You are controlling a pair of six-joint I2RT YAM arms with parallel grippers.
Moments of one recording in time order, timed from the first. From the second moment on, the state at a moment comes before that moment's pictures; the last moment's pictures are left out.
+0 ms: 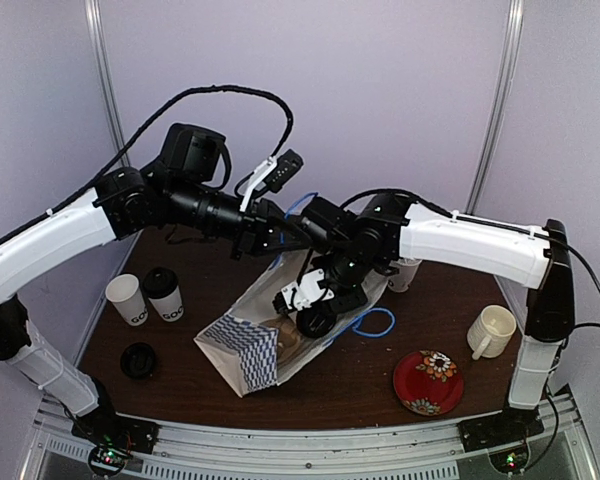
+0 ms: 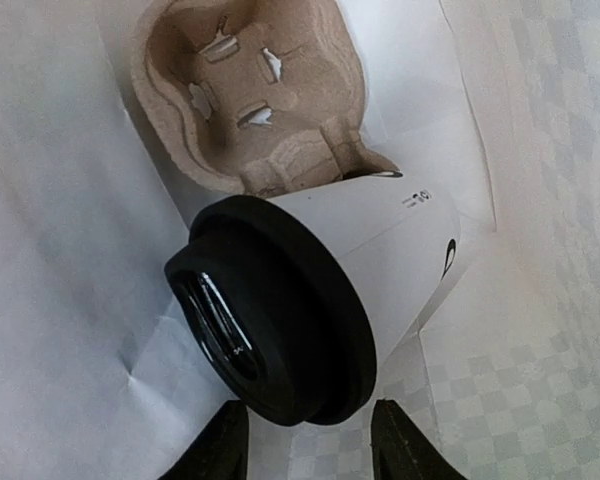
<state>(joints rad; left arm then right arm) -0.92 1.48 1.56 -0.55 0.62 0.08 1.03 1.88 1.76 -1.06 0.17 -0.96</state>
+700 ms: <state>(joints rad) -0.92 1.46 1.54 -0.55 0.61 0.09 1.02 1.89 1.72 -0.97 0.20 -0.97</state>
